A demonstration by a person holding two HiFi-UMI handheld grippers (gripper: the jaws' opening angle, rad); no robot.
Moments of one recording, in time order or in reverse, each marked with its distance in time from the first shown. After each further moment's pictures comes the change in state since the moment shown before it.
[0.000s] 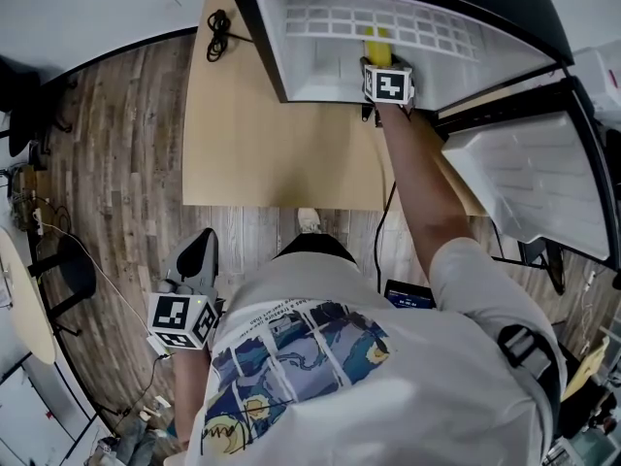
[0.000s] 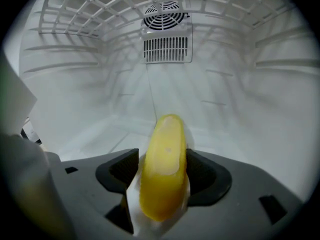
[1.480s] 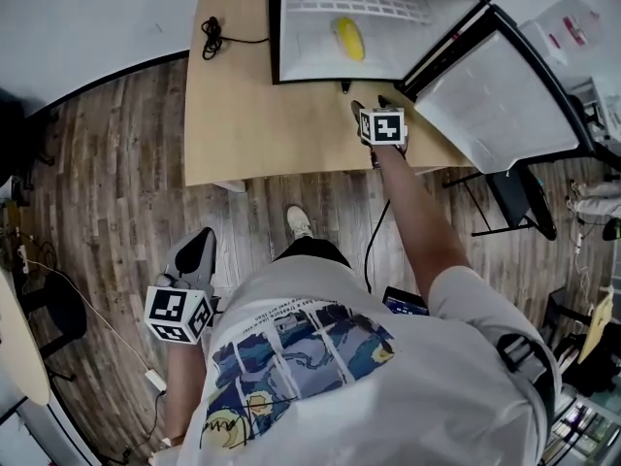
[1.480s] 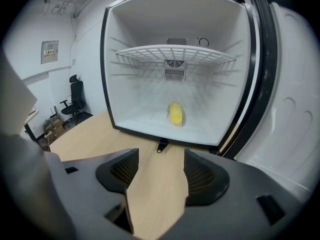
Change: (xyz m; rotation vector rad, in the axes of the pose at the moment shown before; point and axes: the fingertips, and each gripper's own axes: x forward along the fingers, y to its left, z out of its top) left arm -0.098 0.009 -0.062 0.067 -0.109 -0.181; right arm -0.195 0.055 -0.097 -0.007 0.039 -0.057
